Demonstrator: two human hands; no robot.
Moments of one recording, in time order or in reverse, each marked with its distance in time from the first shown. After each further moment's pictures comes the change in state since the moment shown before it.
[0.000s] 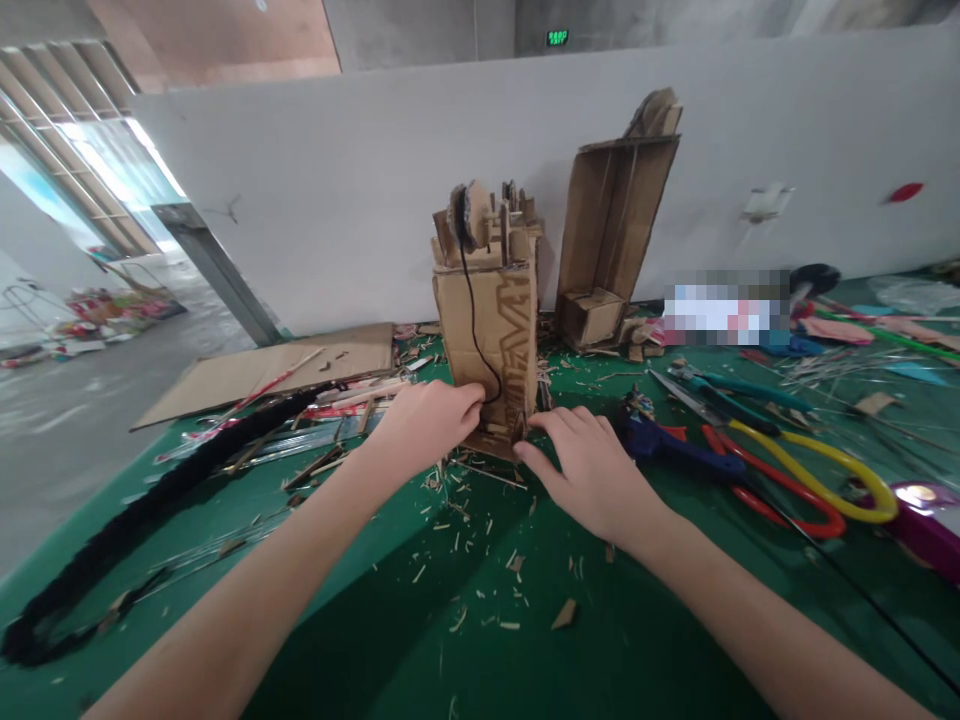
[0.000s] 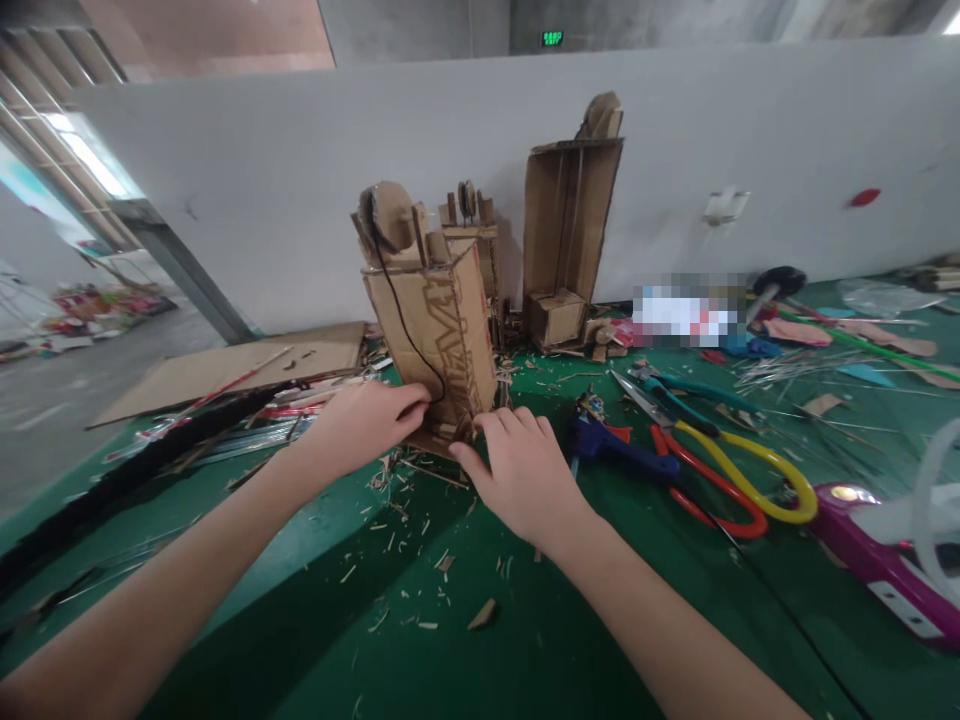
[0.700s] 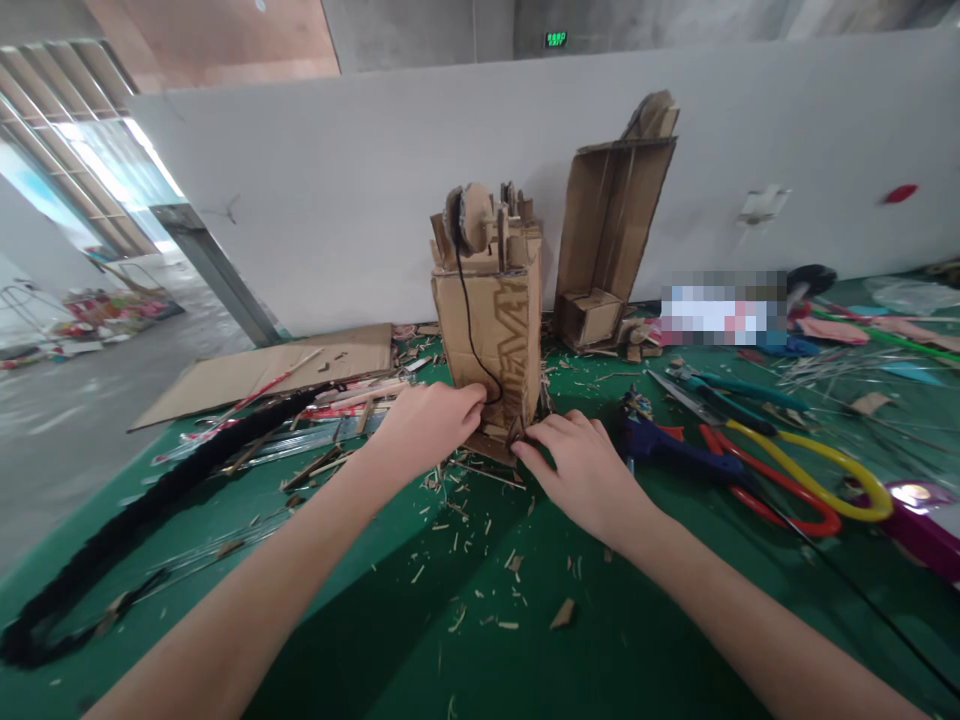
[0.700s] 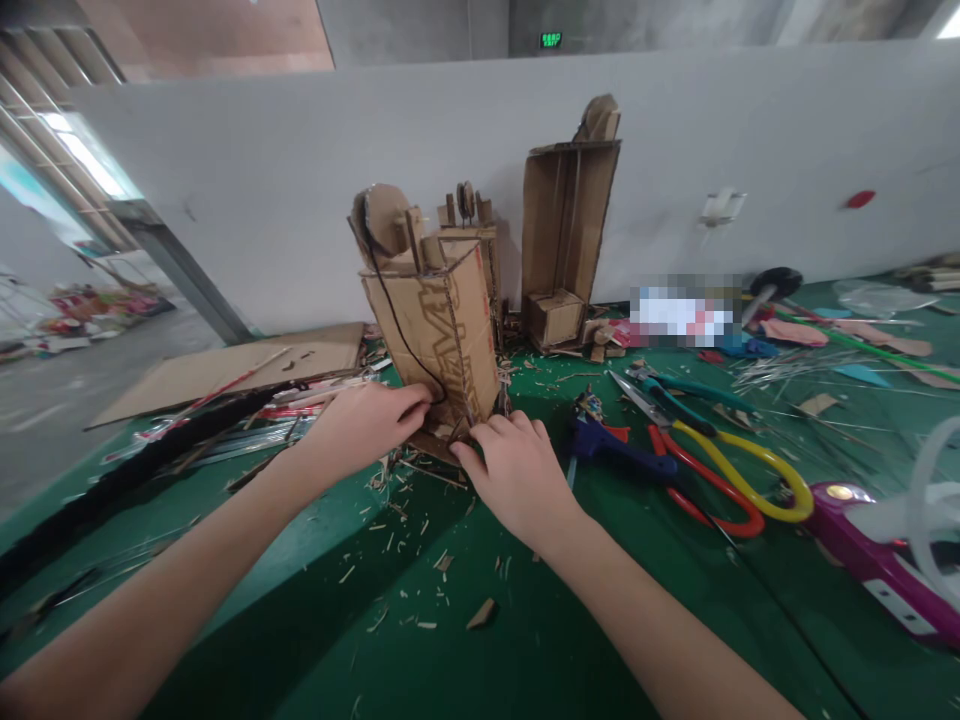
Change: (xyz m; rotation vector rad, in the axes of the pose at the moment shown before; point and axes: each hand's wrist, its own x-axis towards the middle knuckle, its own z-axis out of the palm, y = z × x) left_hand -0.001 0.002 -0.001 -0.010 -0.015 -0.002; right_hand 0.002 -0.004 0.004 0.008 -0.013 0.039
